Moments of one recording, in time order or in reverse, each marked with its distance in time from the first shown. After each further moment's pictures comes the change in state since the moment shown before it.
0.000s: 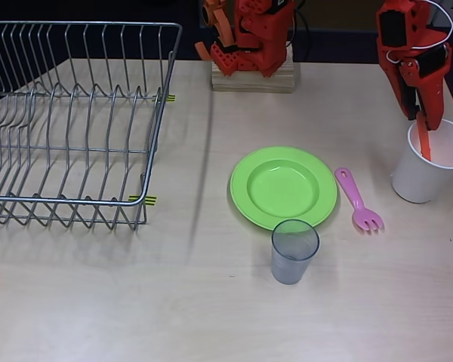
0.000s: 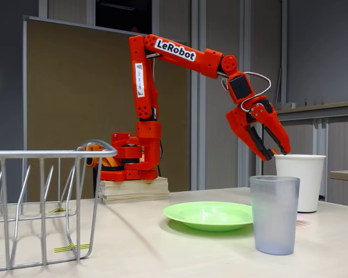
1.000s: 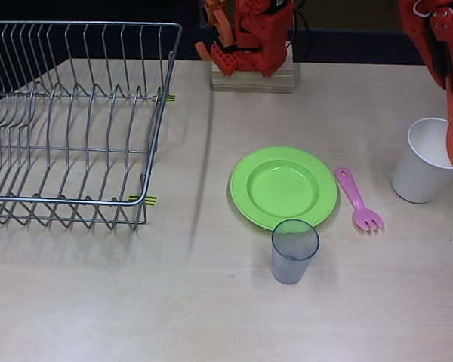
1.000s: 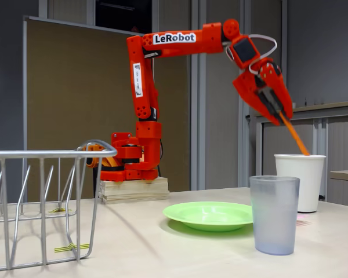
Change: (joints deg) arm 3.0 2.7 -24.4 19.5 -6.7
